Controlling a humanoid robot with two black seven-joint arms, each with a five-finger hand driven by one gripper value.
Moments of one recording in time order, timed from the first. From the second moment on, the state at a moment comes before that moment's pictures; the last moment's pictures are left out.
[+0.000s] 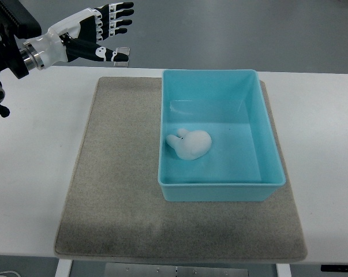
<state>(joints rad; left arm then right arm) -0.99 0.75 -0.48 -1.12 0.47 -0.38 -0.31 -0.01 0.00 0.00 0.10 -0.05 -0.01 0.04</state>
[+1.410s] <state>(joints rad) -0.76 0.81 -0.48 -0.98 -0.29 -0.61 -0.07 -0.01 0.00 0.00 0.10 -0.05 -0.01 0.04</state>
